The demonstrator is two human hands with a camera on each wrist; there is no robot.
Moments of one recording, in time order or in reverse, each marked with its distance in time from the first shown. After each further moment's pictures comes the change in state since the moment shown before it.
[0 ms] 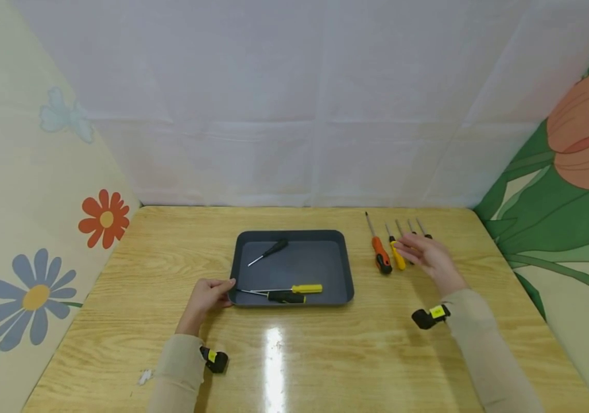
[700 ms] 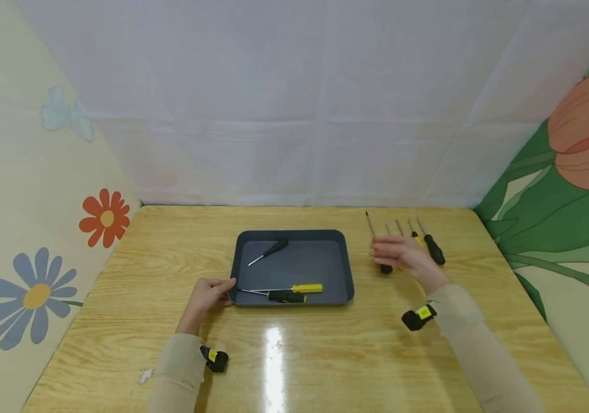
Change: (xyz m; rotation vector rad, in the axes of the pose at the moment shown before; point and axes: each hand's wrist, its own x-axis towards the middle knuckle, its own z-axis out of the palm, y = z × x) left_hand -0.001 0.002 0.000 0.014 0.012 -0.003; right_hand -0.058 -0.021 0.115 -0.349 -0.203 0.062
